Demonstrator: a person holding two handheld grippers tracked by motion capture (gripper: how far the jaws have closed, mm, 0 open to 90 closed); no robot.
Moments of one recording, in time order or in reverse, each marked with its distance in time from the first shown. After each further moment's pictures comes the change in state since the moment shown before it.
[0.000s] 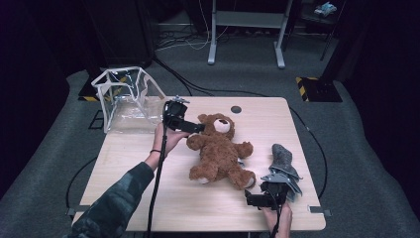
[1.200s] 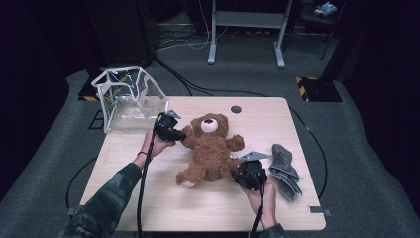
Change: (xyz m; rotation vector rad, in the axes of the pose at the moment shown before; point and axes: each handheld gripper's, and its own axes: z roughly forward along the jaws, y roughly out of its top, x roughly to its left) left arm 0.075 -0.059 0.033 0.133 -0.106 0.133; right arm 0.061 0.089 -0.029 -0.011 0.144 -0.124
